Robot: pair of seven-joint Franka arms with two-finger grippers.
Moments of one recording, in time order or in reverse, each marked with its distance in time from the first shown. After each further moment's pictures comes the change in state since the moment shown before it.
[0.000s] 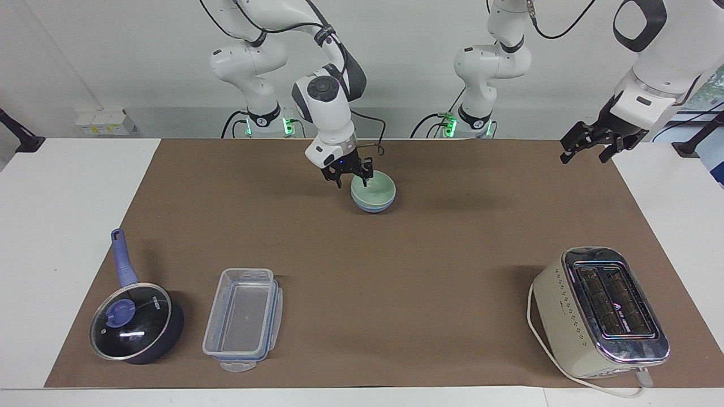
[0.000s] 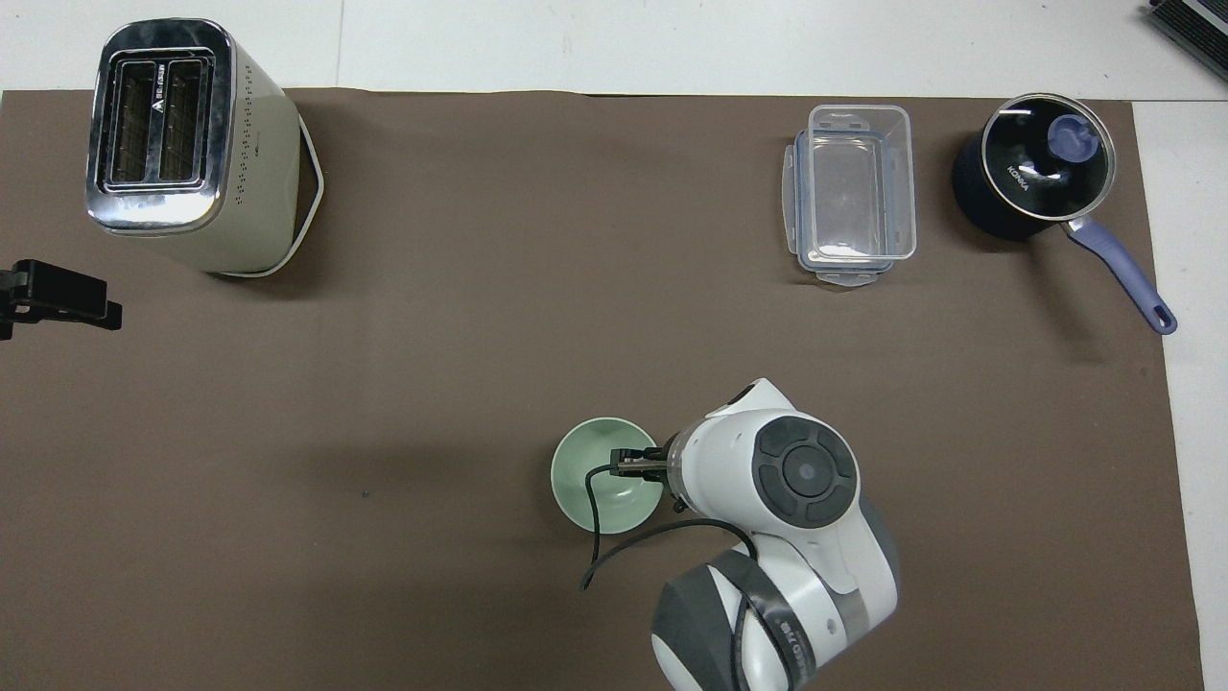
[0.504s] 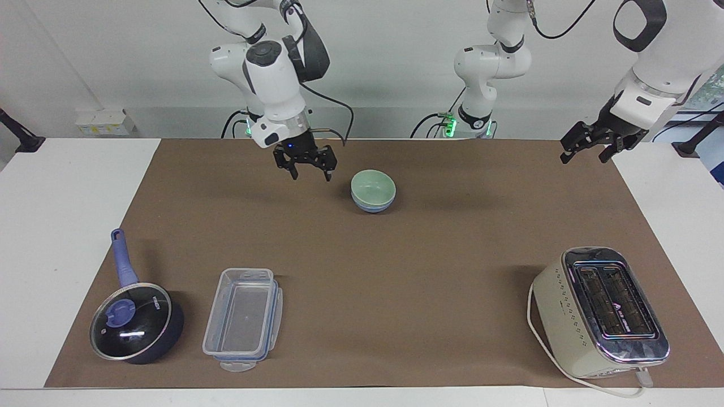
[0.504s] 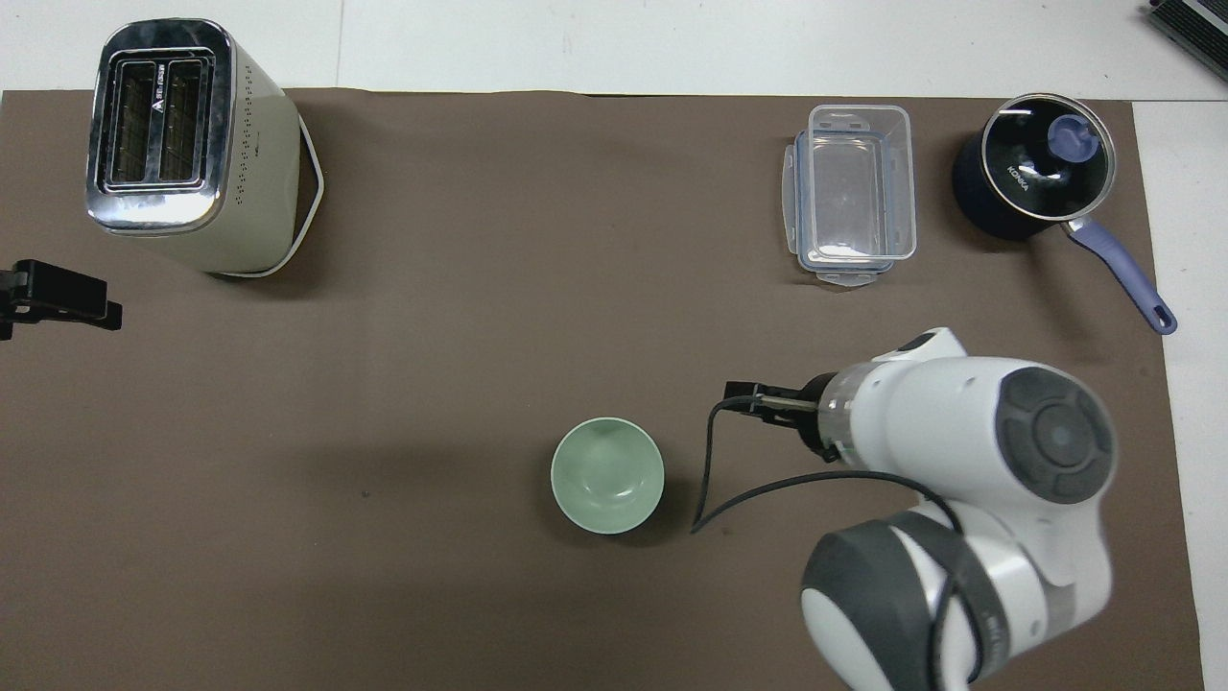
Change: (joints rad) left arm 0.000 0.000 0.000 0.000 0.000 0.000 0.000; right arm -0.244 -0.151 -0.013 0.053 -0.044 -0.142 -0.044
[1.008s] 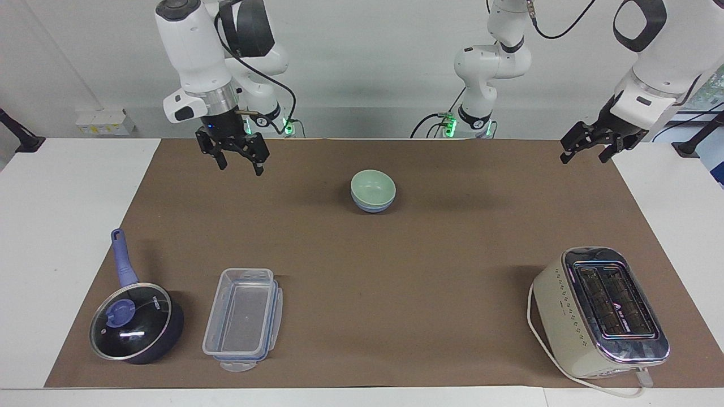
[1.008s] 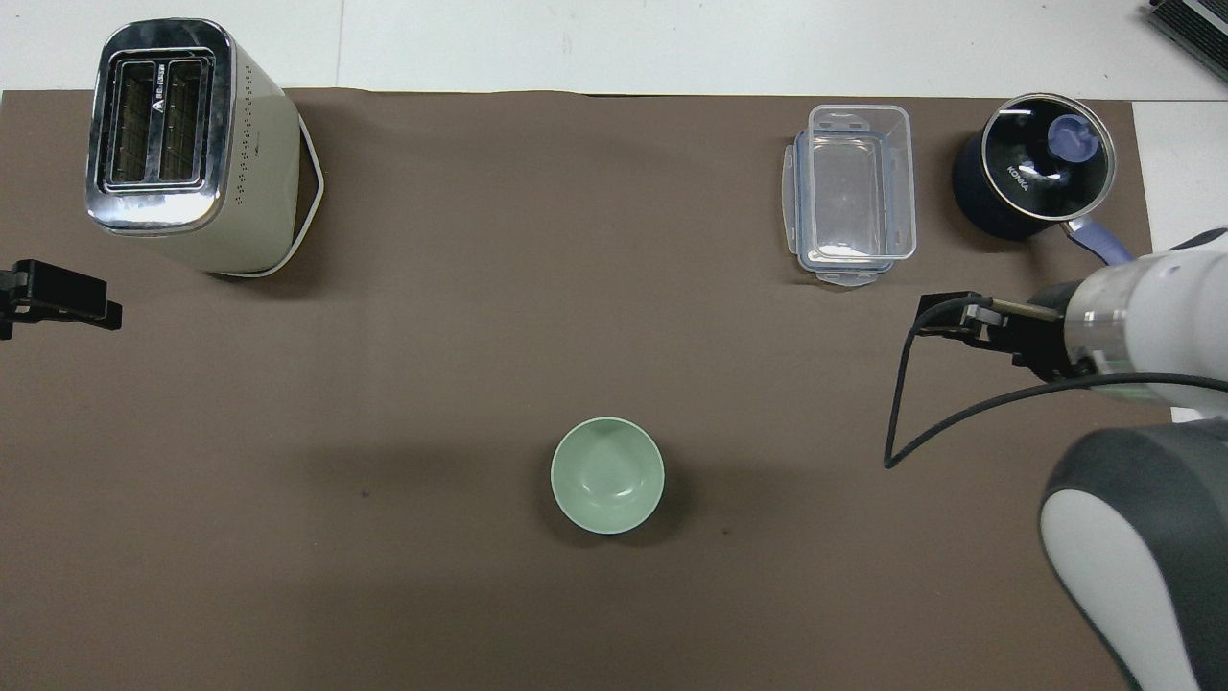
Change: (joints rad) left arm 0.000 0.000 0.000 0.000 0.000 0.000 0.000; right arm -0.211 0.007 -0.004 0.288 -0.106 -0.286 -0.091
